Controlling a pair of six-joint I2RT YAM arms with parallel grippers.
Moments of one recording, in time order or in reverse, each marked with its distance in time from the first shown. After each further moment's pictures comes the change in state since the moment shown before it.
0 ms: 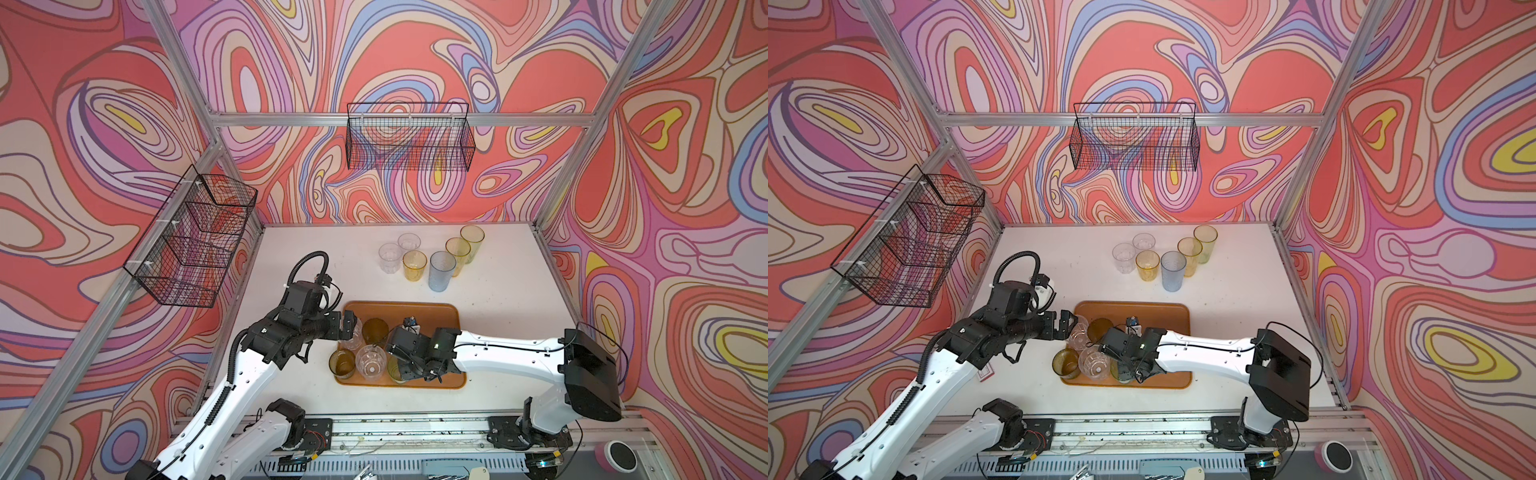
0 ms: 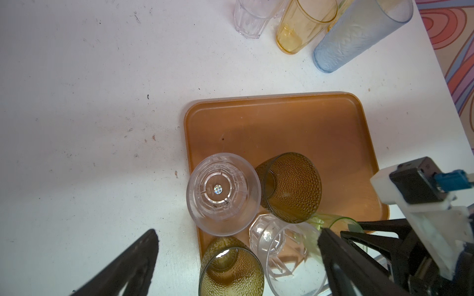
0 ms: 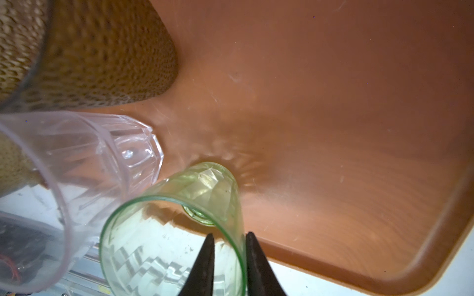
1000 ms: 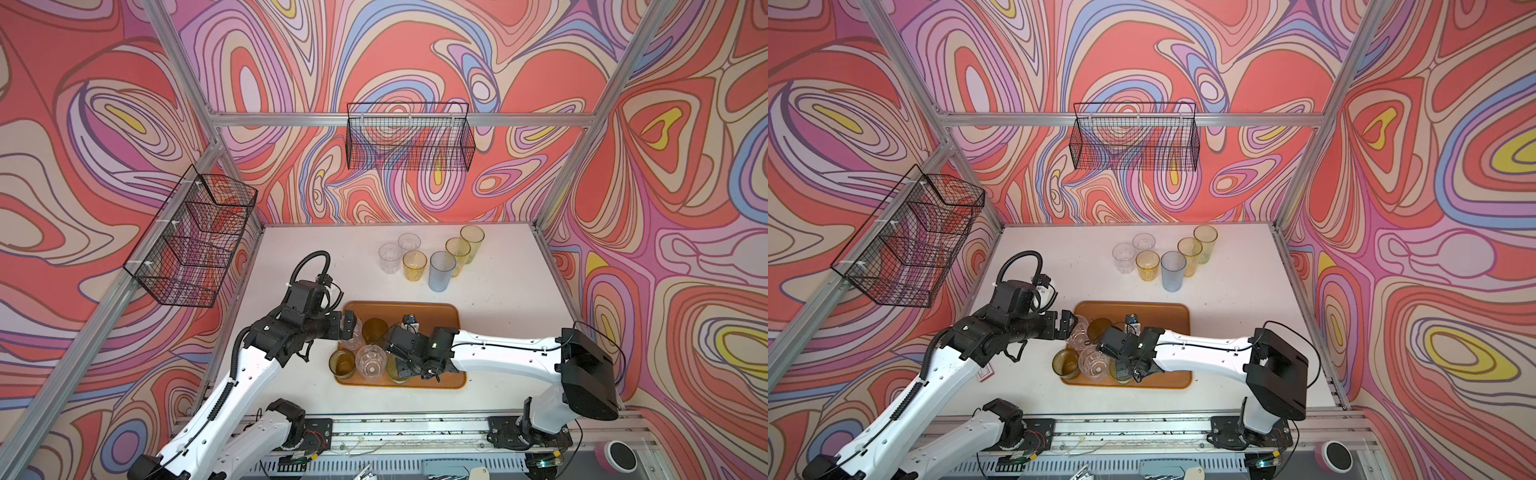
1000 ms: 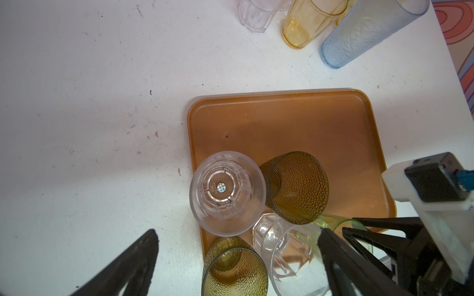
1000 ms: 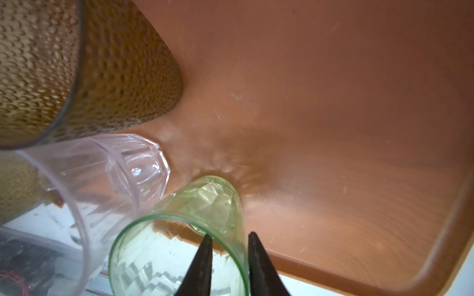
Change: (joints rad) left arm 0.000 0.019 0.000 -0.004 -0.011 0.000; right arm 0.000 0.019 0.015 0.024 0.033 0.023
